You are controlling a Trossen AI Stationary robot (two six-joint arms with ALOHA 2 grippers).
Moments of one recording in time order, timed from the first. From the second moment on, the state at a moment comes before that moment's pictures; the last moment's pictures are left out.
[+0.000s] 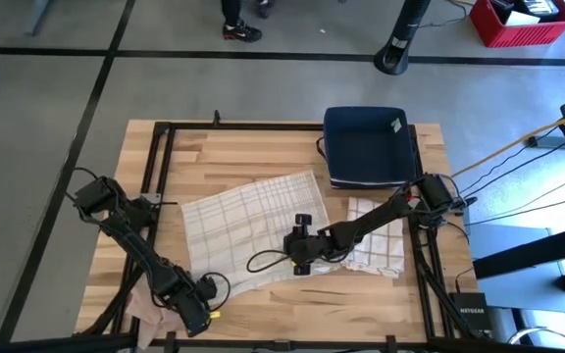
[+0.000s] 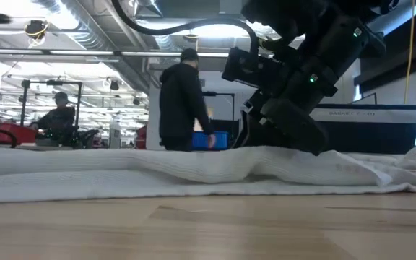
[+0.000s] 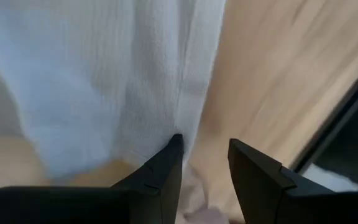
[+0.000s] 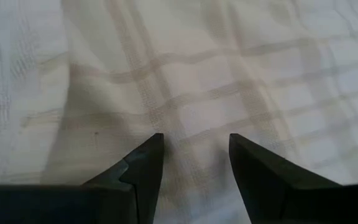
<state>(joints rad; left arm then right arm) -0.89 1.75 0.98 -0.51 0.13 -1.38 0.32 1.97 1.06 -0.08 0.39 0.16</state>
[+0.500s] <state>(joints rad) -0.84 1.55 0.98 -0.54 -0.05 -1.31 0.32 1.97 1.07 -0.06 0.39 0.13</state>
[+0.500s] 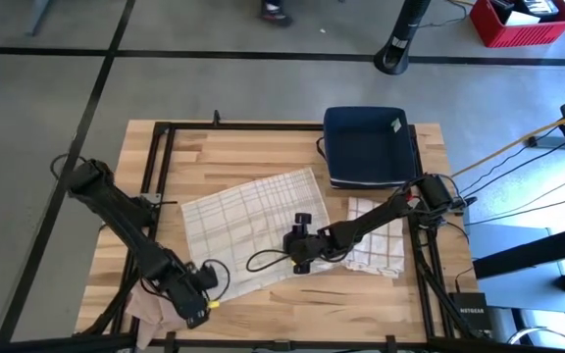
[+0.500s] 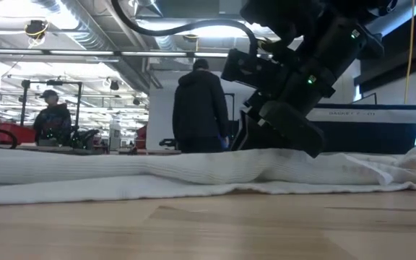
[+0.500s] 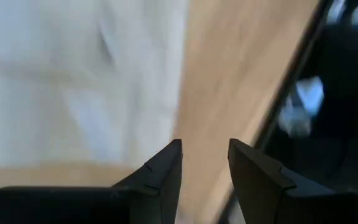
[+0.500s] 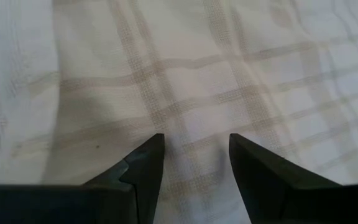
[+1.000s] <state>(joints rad) -0.83 1.53 0.87 -0.58 -0.15 -1.43 0.32 1.98 1.08 -0.06 0.35 0.12</state>
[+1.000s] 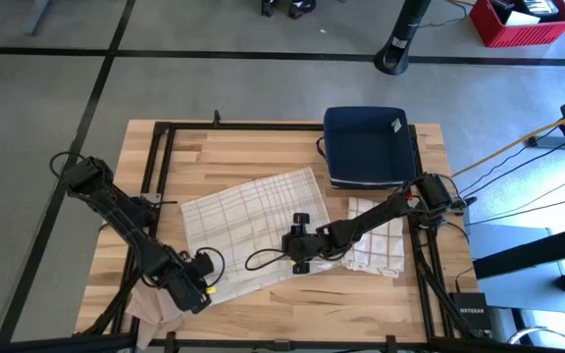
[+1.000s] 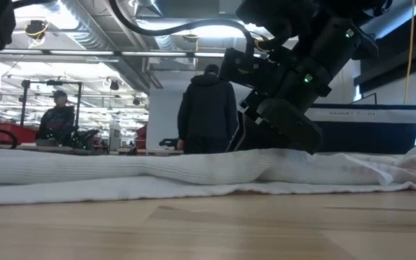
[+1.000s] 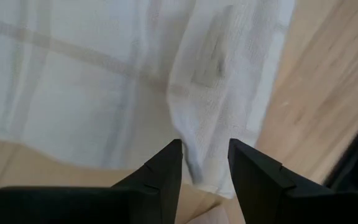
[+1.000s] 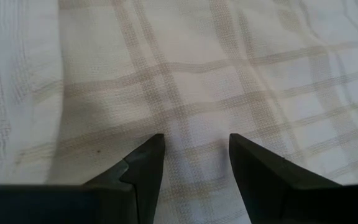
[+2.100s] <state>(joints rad) -0.93 1.56 0.92 -0.52 -0.18 -1.12 0.55 1.73 1.06 -0.48 0.14 0.28</state>
